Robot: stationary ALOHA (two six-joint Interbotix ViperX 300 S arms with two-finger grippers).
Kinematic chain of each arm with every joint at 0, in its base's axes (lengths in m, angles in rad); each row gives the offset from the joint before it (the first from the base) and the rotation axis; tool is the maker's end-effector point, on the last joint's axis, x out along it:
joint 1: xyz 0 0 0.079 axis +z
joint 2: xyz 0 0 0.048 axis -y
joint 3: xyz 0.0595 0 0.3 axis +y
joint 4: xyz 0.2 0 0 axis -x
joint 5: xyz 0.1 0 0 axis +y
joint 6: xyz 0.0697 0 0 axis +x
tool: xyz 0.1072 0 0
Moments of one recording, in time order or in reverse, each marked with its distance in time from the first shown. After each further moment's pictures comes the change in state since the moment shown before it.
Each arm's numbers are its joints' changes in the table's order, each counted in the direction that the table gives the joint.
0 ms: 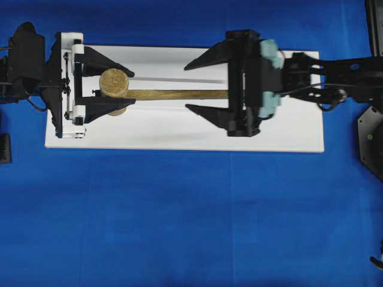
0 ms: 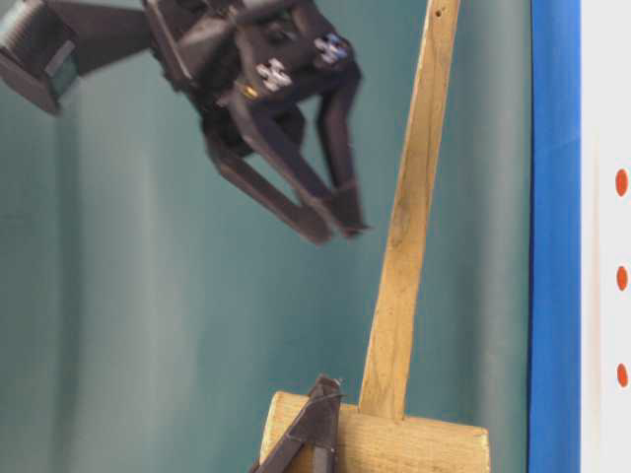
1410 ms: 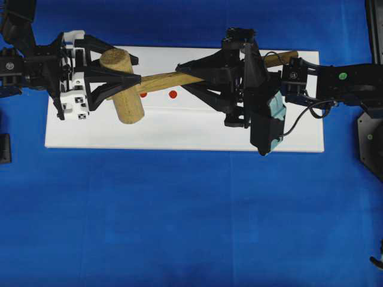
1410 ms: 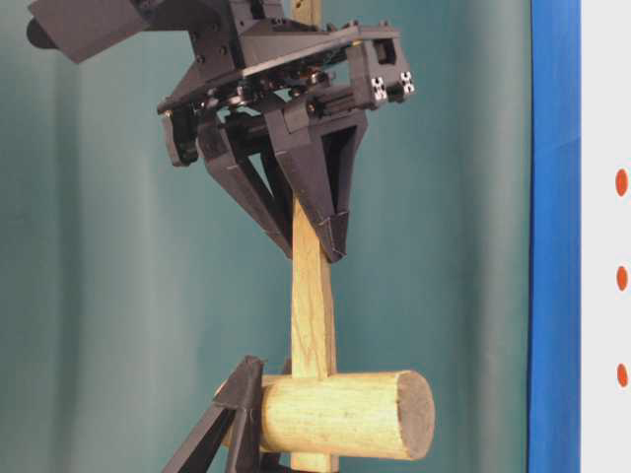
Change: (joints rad) left arm 0.040 -0.026 -0.014 0.005 -0.152 -0.541; right arm -0.011 -0.032 0.071 0.281 -0.316 -0.327
